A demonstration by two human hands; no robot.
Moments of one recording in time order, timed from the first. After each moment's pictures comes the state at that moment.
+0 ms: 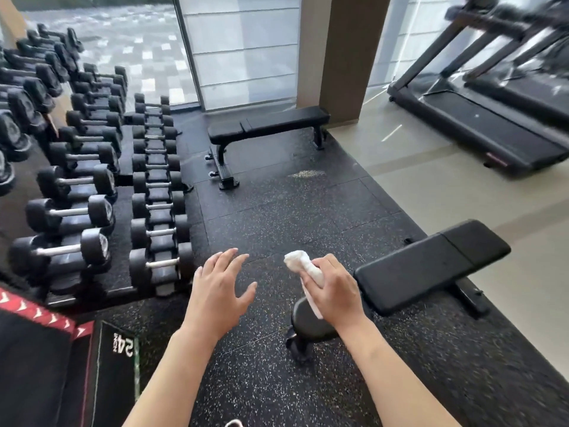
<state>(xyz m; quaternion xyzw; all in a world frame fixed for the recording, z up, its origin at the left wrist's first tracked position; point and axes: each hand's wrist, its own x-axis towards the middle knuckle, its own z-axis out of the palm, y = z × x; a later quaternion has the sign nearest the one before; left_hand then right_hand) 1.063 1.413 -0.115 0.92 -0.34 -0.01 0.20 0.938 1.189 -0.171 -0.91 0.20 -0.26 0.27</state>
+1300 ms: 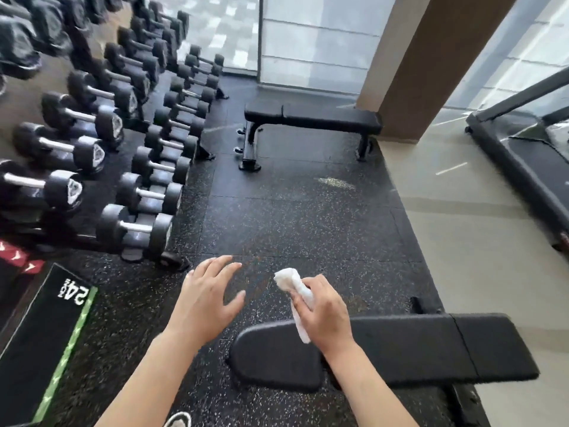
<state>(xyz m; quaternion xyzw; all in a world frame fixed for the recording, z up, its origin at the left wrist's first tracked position) 1.096 1.186 -0.194 0.95 -0.20 -0.05 0.22 1.020 0.935 -0.233 -0.94 0.06 -0.13 0.31</state>
